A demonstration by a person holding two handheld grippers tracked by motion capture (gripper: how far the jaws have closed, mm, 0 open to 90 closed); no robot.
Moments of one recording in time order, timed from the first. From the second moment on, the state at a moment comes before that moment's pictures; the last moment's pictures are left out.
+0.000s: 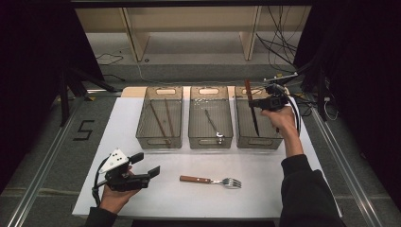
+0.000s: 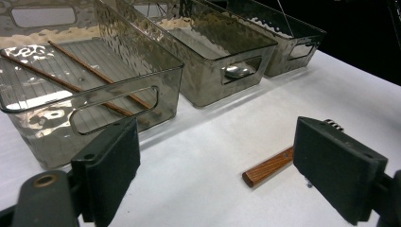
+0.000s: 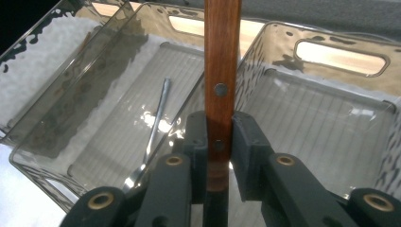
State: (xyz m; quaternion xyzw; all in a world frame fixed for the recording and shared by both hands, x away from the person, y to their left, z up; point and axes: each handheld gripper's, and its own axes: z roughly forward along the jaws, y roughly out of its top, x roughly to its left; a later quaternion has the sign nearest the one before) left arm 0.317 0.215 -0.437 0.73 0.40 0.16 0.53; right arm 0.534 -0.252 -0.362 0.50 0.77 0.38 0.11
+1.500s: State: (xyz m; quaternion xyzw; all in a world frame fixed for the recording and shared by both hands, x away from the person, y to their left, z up) left arm 0.317 0.214 -0.439 0.73 0.40 0.16 0.53; right arm 0.498 -0.229 -0.373 0.48 0.78 0.39 0.11
